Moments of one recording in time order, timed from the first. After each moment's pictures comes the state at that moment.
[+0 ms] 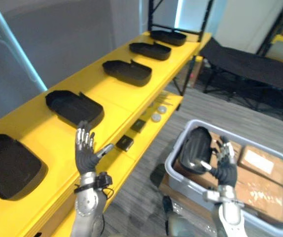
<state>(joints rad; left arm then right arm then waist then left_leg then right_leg) 0.23 0.08 -0.13 -0.25 -0.22 -0.30 0.31 0.35 -0.13 0.04 -0.17 0.13 -0.38 -0.24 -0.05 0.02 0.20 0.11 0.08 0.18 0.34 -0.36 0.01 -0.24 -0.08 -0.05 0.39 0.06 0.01</state>
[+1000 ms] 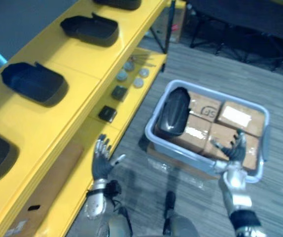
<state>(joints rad) 0.23 0.11 -0.30 -0.17 -0.27 -0.23 0.26 -0.39 -0.40 -0.07 0.65 0.32 -0.18 -0.42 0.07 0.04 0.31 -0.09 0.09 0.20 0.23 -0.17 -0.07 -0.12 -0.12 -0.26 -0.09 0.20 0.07</state>
